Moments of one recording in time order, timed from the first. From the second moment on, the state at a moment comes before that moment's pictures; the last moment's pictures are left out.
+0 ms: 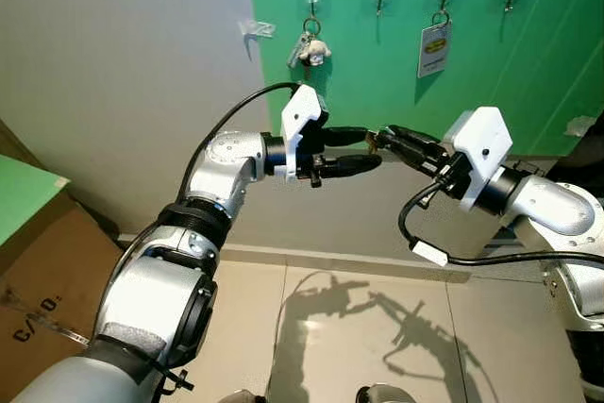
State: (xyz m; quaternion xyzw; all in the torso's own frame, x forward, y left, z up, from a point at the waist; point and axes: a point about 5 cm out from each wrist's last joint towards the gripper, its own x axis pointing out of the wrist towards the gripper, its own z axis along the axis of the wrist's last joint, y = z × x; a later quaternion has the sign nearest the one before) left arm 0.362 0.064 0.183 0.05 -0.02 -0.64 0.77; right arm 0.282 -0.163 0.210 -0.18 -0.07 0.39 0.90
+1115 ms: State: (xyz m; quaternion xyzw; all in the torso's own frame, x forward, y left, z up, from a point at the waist) left arm 0.357 0.061 0.178 0.02 0.00 -0.67 0.74; right arm 0.283 -0.148 0.209 -0.15 -0.08 0.40 0.90
